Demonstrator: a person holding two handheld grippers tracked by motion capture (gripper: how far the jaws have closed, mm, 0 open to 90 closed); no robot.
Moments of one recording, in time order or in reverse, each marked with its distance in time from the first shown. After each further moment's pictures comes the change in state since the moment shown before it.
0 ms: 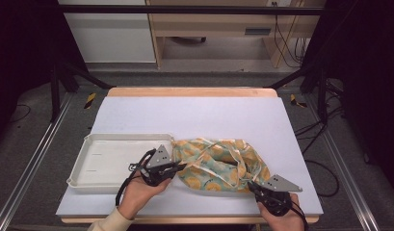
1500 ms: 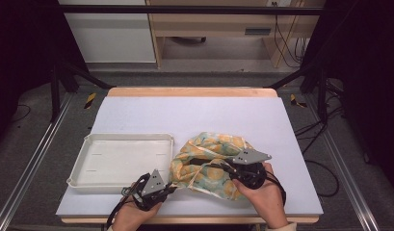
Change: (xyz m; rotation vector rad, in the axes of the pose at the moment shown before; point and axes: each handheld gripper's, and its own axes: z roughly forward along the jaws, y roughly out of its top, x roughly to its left) left arm -0.027 -0.055 -0.011 0.092 0.028 0.023; right arm 0.024 0.086 0.037 -0.003 0.144 -0.184
